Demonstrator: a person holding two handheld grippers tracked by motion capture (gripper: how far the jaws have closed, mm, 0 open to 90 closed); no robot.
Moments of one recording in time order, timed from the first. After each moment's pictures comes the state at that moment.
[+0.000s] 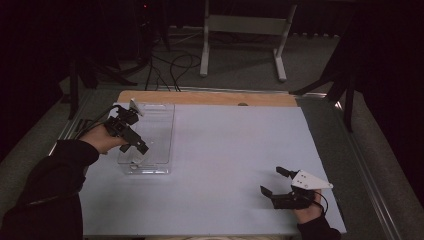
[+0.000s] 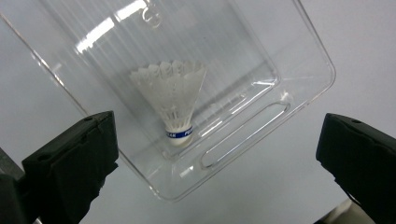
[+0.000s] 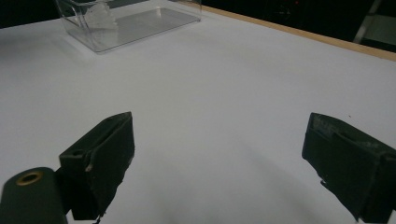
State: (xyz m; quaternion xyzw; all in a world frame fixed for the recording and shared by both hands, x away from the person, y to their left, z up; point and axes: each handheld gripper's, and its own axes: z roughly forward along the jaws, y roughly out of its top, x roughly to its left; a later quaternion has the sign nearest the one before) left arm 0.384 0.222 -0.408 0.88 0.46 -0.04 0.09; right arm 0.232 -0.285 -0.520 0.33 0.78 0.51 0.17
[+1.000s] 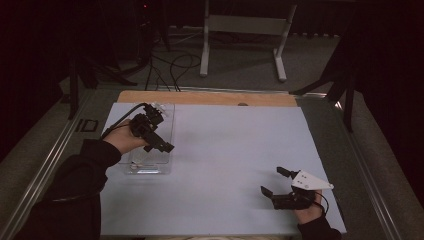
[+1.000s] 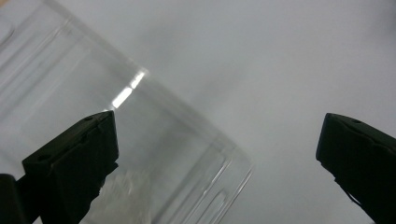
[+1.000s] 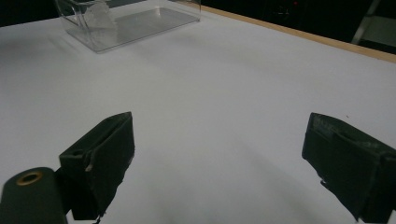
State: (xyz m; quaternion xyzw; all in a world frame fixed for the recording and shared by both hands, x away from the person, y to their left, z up) left arm 0.377 0.158 -0.401 0.92 0.32 0.00 0.21; right arm 0.231 -0.285 -0.519 0.33 0.78 0.51 0.18
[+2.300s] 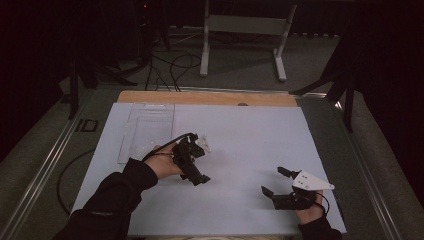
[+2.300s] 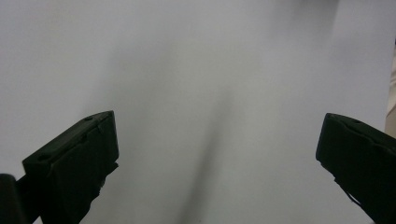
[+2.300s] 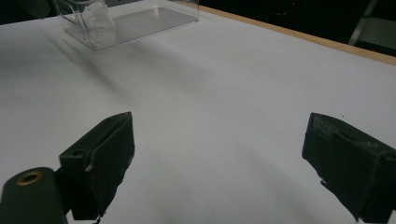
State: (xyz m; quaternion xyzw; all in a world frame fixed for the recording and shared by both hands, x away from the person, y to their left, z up) left arm 0.323 0.062 -0.450 0.95 0.15 -0.01 0.25; right arm 0.230 -0.287 -0.518 0.33 0.78 0.50 0.18
